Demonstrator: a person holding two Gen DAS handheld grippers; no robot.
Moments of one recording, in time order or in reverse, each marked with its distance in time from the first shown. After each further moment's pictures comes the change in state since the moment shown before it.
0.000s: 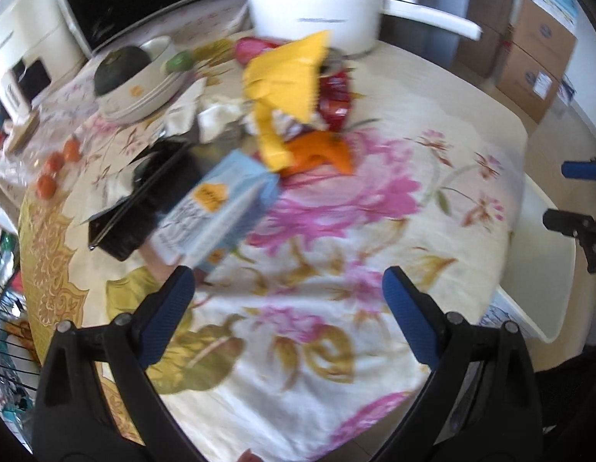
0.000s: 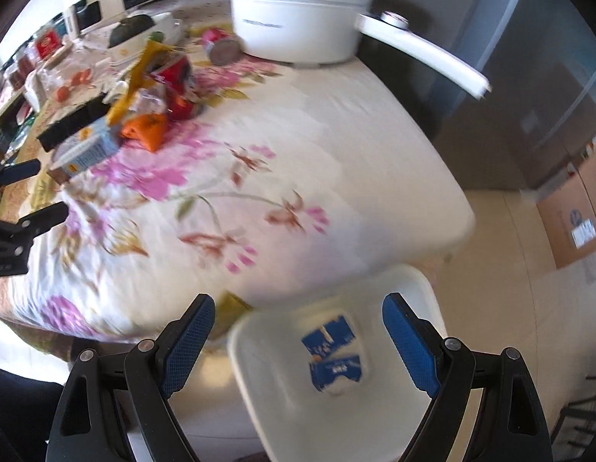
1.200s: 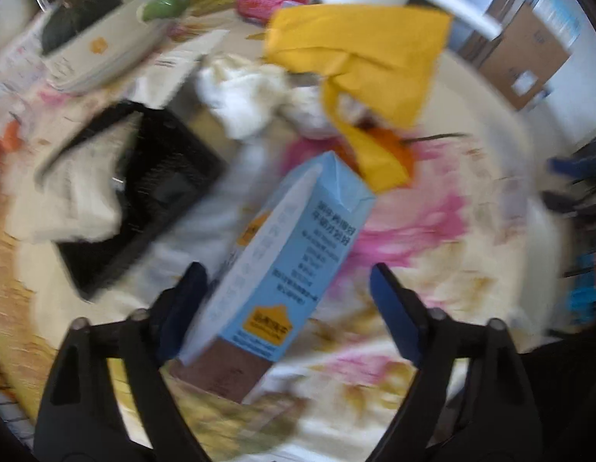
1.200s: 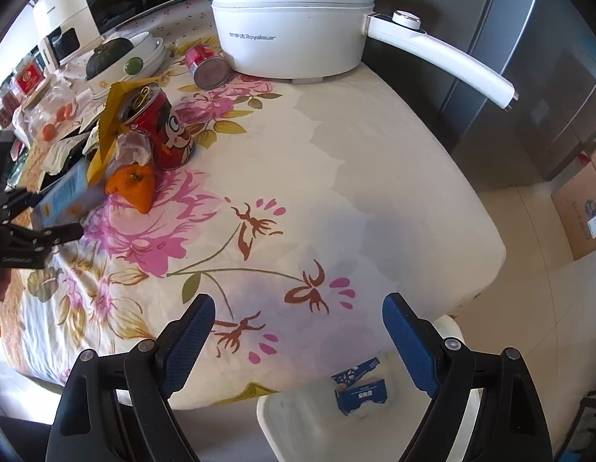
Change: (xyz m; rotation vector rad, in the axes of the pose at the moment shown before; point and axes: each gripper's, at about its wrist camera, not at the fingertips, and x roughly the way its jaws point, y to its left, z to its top) left arm 0.064 0.057 0.039 -0.020 0.166 -0.269; right arm 0.030 -0.006 0.046 0.101 0.011 0.044
